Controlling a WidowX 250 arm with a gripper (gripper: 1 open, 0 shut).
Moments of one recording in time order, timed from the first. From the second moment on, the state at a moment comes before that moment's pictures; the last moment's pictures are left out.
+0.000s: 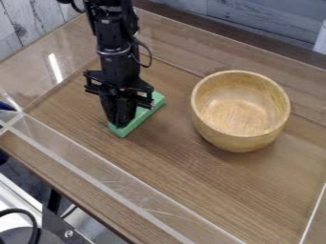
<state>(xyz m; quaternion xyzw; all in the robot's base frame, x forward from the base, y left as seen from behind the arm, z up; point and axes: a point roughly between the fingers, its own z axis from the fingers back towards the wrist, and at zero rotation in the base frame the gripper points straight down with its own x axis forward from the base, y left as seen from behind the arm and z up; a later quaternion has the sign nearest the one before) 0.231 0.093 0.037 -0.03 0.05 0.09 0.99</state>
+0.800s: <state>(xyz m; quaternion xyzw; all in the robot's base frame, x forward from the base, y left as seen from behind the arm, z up) 0.254 0.083 0.081 -0.06 0.03 0.10 0.99</state>
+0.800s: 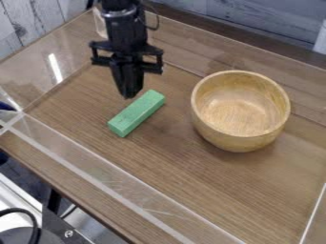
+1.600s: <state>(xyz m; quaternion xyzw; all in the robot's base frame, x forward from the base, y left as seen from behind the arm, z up) 0.260 0.090 0.059 -0.05 0.04 0.10 0.99</state>
